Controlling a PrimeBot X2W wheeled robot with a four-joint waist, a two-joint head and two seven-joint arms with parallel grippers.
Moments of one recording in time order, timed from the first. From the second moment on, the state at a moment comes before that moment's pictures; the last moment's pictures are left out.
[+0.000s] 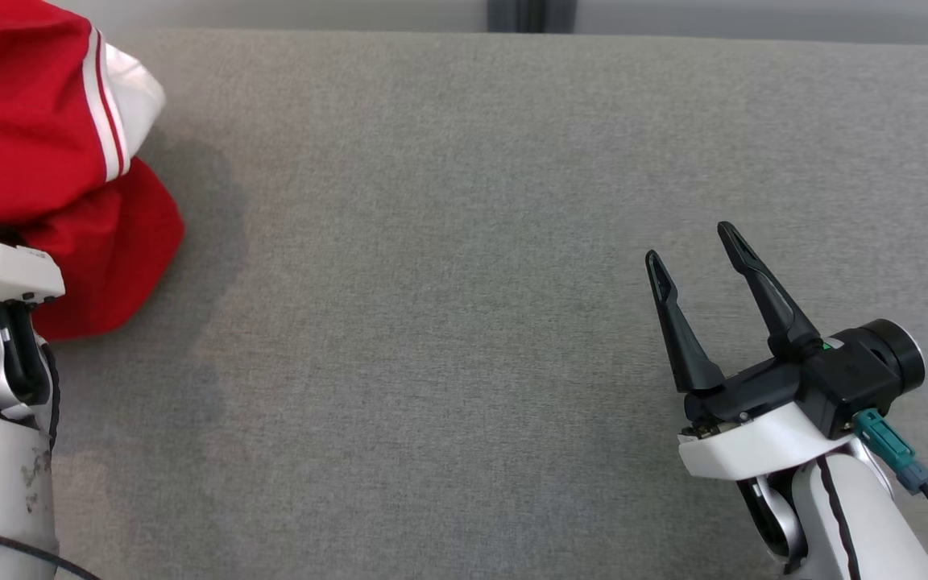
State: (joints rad) left arm -0.59 0.24 0.16 0.46 -0.36 0.09 -0.26; right arm -0.28 -0.05 0.20 0.08 0.03 0.13 -0.26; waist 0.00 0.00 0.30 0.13
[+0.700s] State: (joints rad) left arm -0.47 0.24 0.02 0.03 -0.31 0.08 -0.11; right arm -0.22 -0.05 0.19 0.07 0.10 0.13 -0.26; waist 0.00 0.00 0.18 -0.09
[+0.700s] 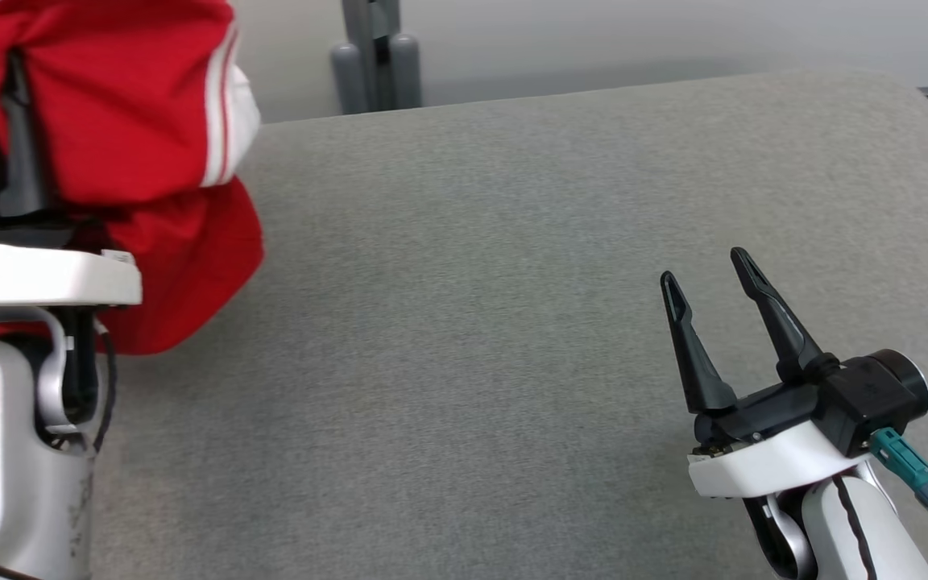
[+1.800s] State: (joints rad) left arm -0.45 0.08 -0.32 0.51 -0.19 -0.02 -0.26; right arm -0.23 -0.05 0.18 0.06 0.12 0.13 -0.26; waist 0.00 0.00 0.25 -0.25
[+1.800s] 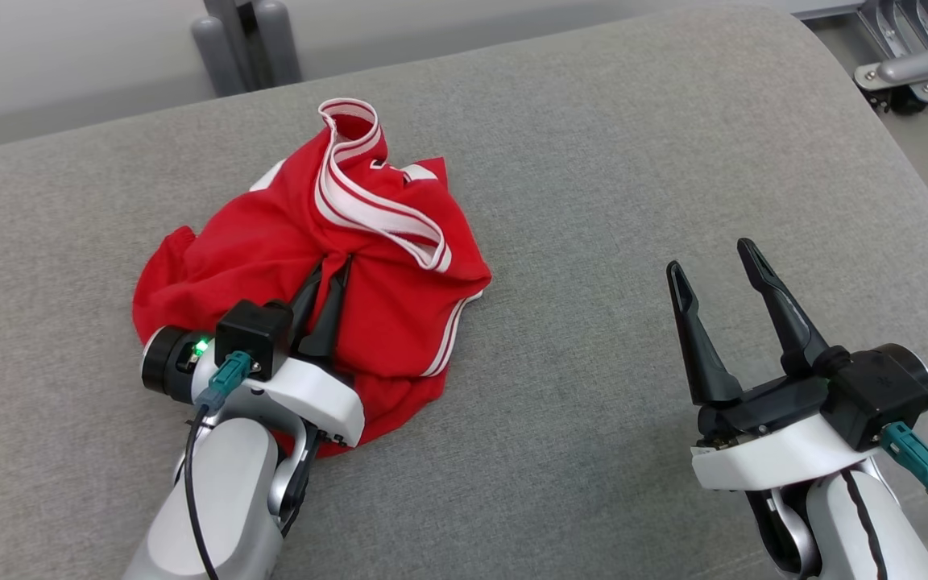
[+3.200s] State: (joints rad) left arm -0.25 0.05 -0.34 0.24 -0.19 0.07 -0.21; right arm -0.18 -0.05 0.17 0.08 0.10 0.13 -0.26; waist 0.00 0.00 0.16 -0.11
